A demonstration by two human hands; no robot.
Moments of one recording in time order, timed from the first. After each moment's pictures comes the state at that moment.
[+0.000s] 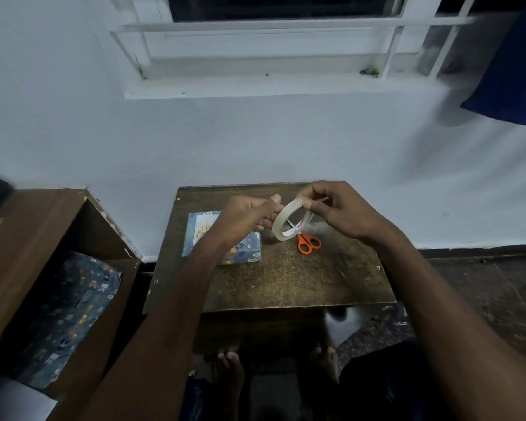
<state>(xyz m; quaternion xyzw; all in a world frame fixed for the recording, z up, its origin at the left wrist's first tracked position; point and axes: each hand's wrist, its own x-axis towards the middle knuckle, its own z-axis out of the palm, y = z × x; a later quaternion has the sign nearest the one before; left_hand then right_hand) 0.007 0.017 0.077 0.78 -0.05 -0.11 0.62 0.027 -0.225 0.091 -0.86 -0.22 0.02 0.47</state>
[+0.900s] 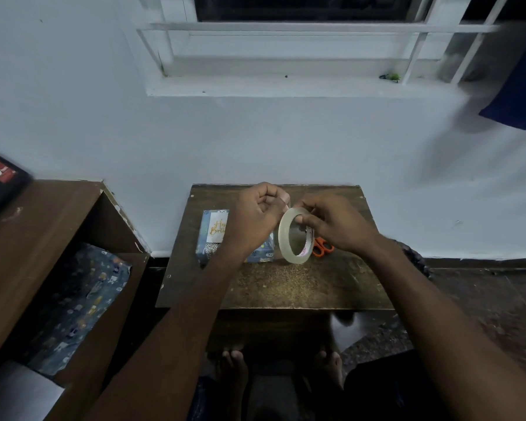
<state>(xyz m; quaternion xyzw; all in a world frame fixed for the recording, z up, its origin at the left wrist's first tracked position) -0.005 0.014 0.077 0.79 -0.06 0.10 0.60 0.024 -0.189 0.081 -0.89 -0.28 -0.01 0.35</state>
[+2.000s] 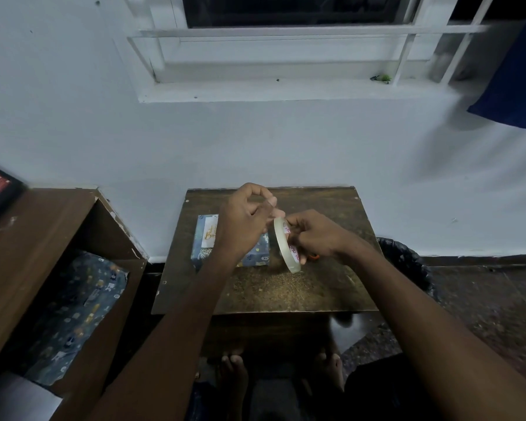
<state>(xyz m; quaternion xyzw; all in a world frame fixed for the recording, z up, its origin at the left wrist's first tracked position) -0.011 0.013 0.083 0.77 -0.03 0.07 0.63 0.007 -0.168 0.084 -0.85 -0.14 0.24 0.46</state>
